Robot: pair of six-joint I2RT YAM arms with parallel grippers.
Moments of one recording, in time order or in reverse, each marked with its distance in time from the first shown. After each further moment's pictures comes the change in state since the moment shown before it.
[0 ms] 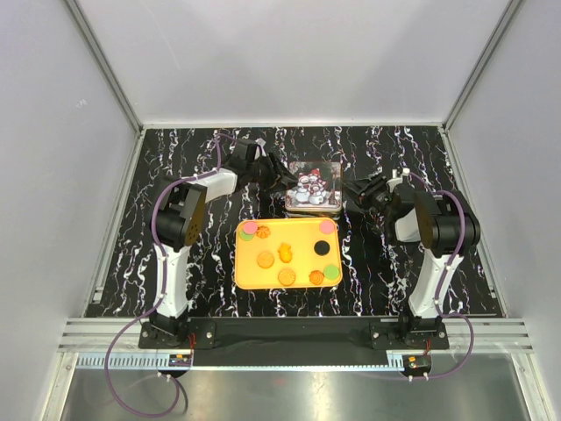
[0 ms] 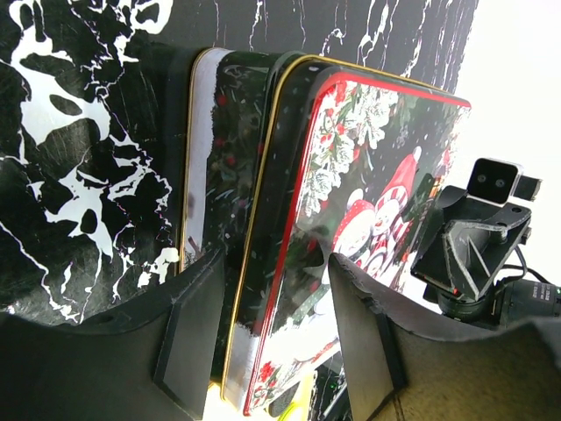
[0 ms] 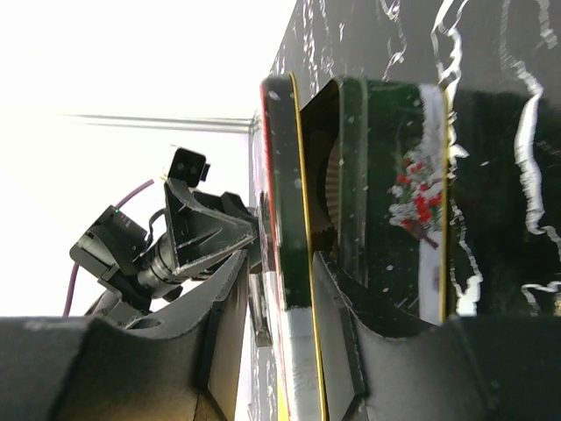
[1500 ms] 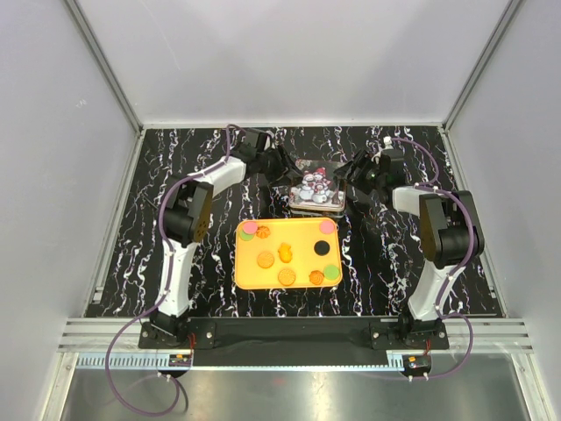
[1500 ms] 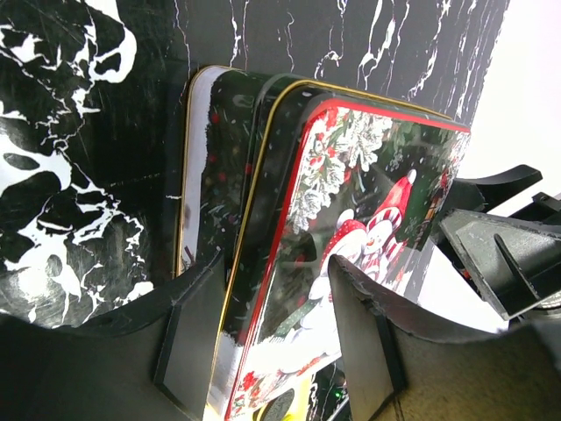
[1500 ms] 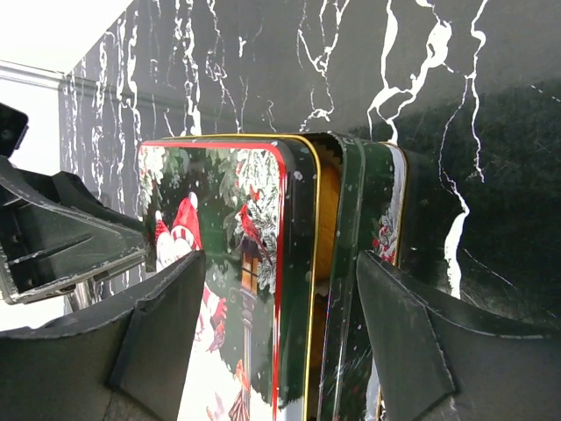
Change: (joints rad) left arm -0.031 0.092 0.248 -0.232 -0.048 0.053; right arm 0.068 -0.114 0.374 -0.858 0.151 -0.589
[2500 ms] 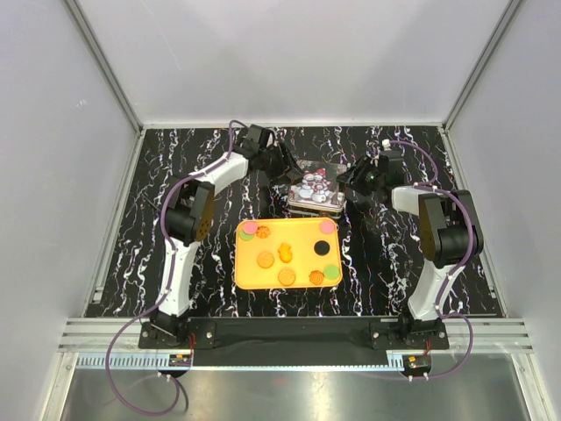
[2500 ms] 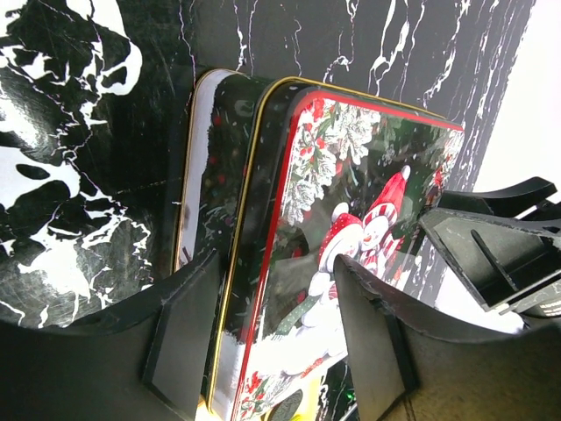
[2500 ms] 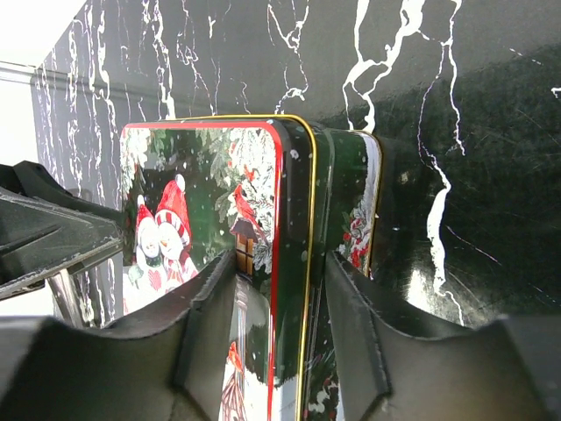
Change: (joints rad) left arm -0.008 0.032 0.096 -0.108 -0.032 0.047; right arm 0.006 0.010 0.009 -0.065 0.020 -0.003
